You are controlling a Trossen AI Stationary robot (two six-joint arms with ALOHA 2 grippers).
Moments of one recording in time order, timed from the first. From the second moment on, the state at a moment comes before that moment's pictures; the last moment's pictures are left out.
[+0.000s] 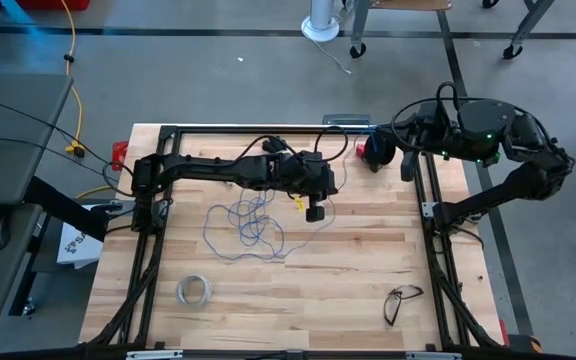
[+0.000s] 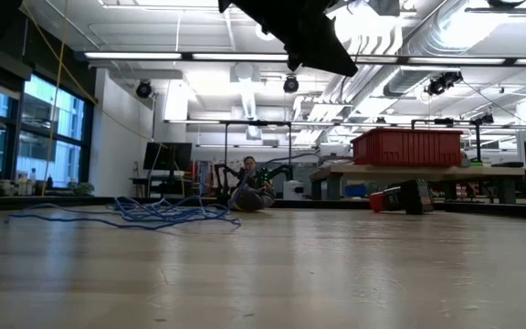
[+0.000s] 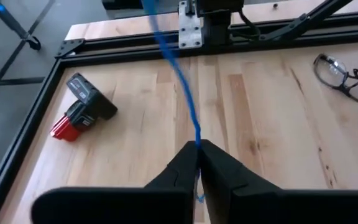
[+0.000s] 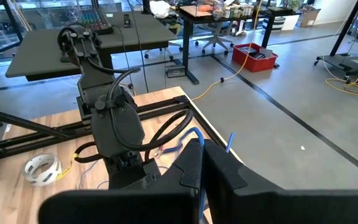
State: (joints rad) left arm 0.07 1.94 1.68 -0.33 -0.05 0.15; right arm 0.06 1.16 1.80 -0.98 0.46 0.13
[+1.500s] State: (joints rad) left arm 0.03 1.88 1.59 -0.94 0.02 -0.07; right arm 0.06 1.18 1.80 -1.45 0.50 0.37
